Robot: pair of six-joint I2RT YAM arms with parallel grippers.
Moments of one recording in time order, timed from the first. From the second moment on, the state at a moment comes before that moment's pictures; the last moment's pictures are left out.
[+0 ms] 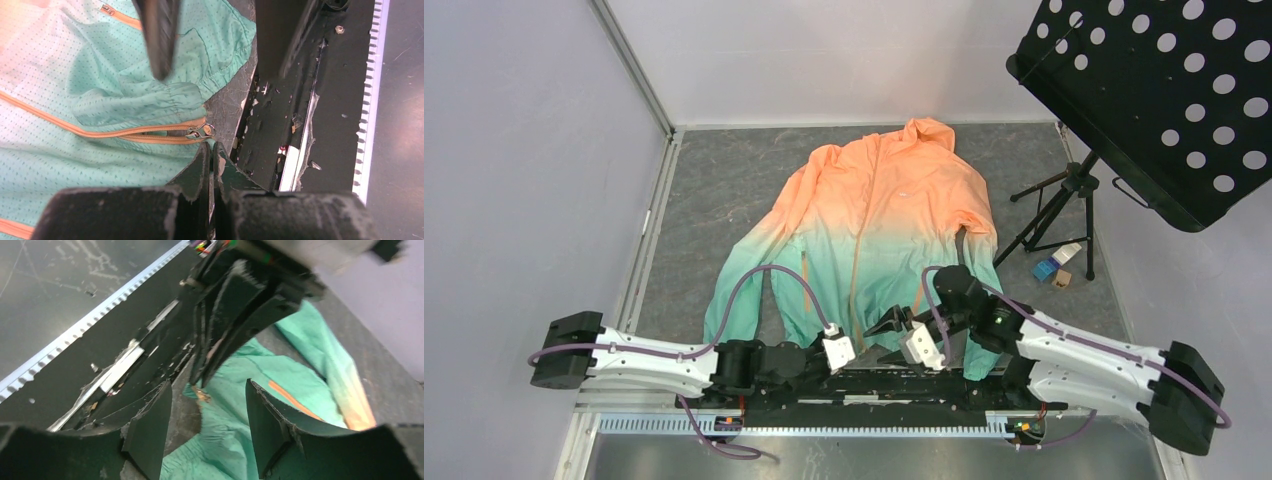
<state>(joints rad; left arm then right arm) -1.56 0.82 0.22 0.24 -0.33 -0.03 0.96 0.89 0.46 0.01 -0.92 -0.90</state>
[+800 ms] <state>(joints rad) -1.56 0.83 0.21 0.24 -0.32 -0.03 1.05 1.09 0.46 0.02 -0.85 -1.09</state>
